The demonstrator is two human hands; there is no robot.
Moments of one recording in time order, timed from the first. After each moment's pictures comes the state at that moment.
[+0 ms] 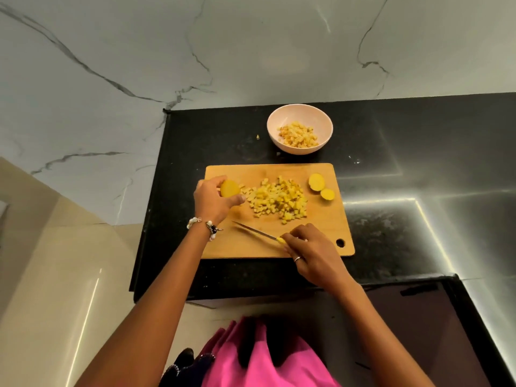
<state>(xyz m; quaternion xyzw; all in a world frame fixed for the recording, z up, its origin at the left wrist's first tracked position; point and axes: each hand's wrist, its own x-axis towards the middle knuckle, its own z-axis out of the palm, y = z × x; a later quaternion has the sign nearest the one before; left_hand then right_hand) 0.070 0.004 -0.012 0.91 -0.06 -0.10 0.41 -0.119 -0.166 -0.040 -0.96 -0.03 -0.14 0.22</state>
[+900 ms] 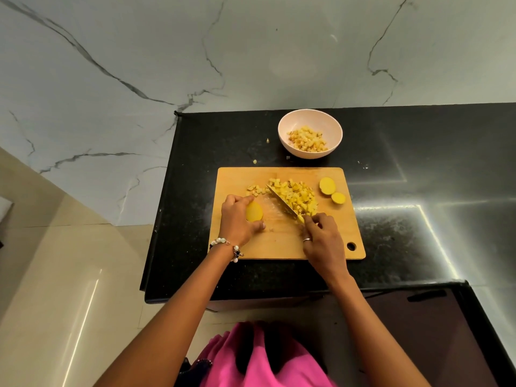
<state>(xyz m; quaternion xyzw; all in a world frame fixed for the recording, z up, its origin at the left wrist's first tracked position) 0.031 0.002 -0.026 0.92 -0.16 -0.12 0.34 -0.092 -0.158 -0.054 -0.95 0.15 -0.19 0.18</state>
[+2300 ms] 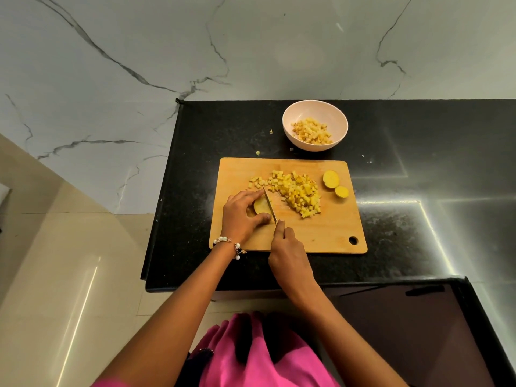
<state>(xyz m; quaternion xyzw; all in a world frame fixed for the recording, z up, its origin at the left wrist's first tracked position) 0.027 0.006 -0.046 0.89 -0.20 -0.06 0.41 -0.095 -0.070 -0.013 -0.97 0.18 0.07 0.15</state>
